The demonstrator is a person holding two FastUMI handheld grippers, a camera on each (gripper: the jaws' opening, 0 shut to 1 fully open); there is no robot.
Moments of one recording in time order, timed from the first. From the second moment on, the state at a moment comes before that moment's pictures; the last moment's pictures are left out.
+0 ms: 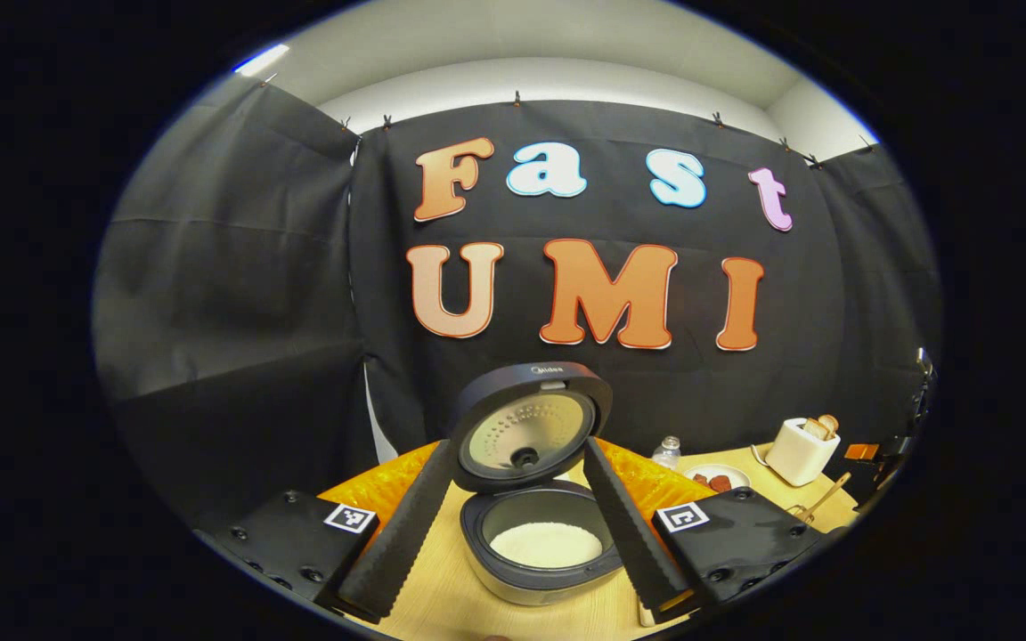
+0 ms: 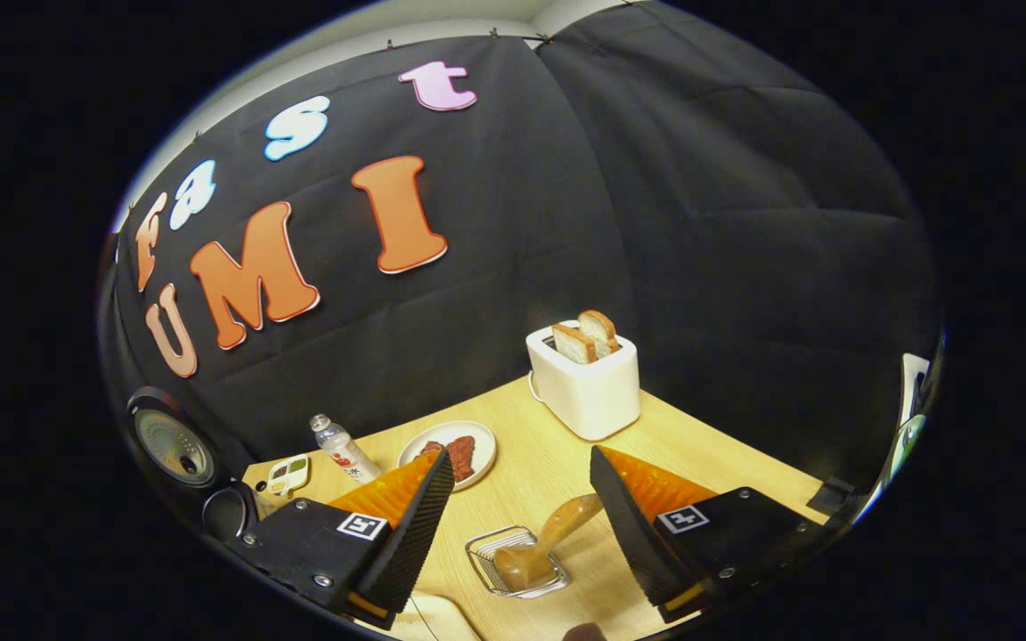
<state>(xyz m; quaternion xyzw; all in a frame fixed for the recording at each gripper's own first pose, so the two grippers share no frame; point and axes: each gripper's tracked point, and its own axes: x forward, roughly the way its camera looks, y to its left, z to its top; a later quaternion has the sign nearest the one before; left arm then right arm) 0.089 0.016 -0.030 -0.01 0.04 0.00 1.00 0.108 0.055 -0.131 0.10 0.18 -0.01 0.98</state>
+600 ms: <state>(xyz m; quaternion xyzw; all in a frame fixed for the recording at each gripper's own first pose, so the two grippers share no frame) 0.236 -0.019 0.072 0.02 0.02 -0.04 1.00 0.078 0.089 -0.081 0.05 0.15 0.05 0.99</state>
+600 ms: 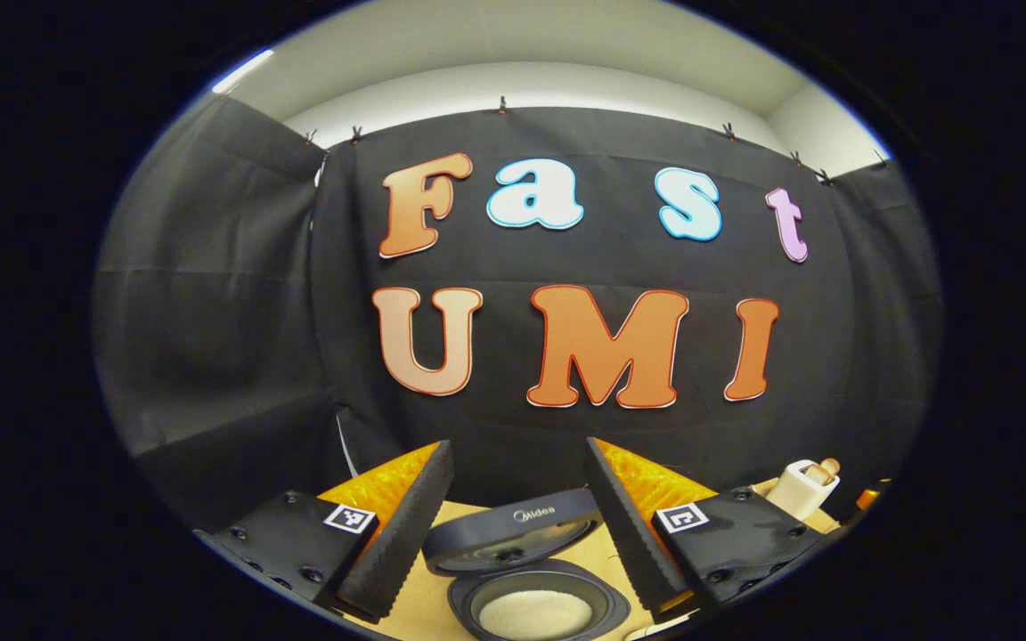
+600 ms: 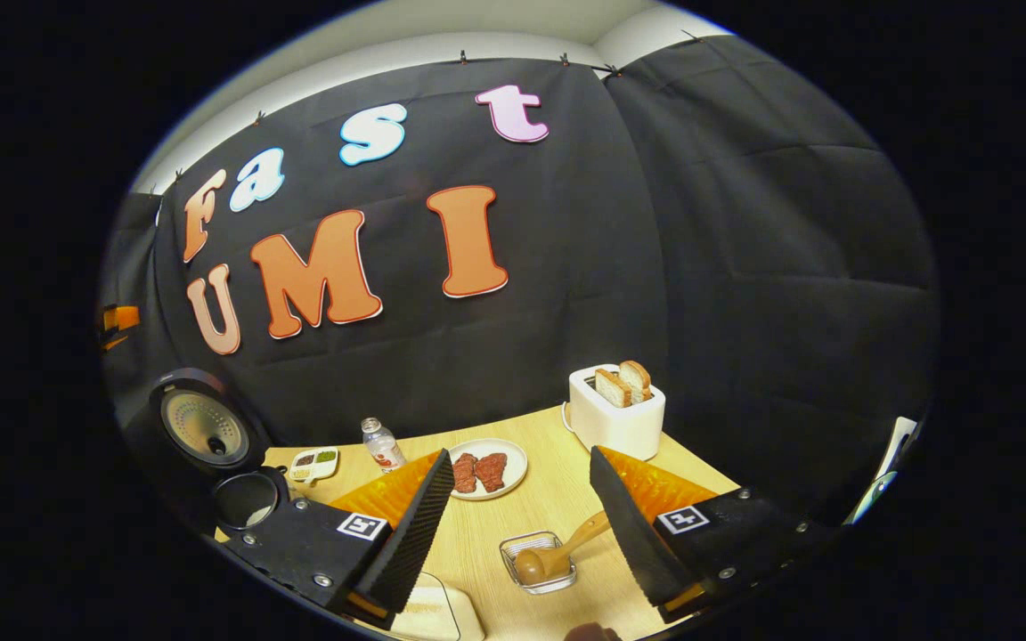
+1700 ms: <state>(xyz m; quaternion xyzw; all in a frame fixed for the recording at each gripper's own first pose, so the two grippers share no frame) 0.302 -0.053 -0.064 0.02 0.14 -0.09 0.99 0.086 0.095 -0.077 0.10 0.15 0.06 0.98</state>
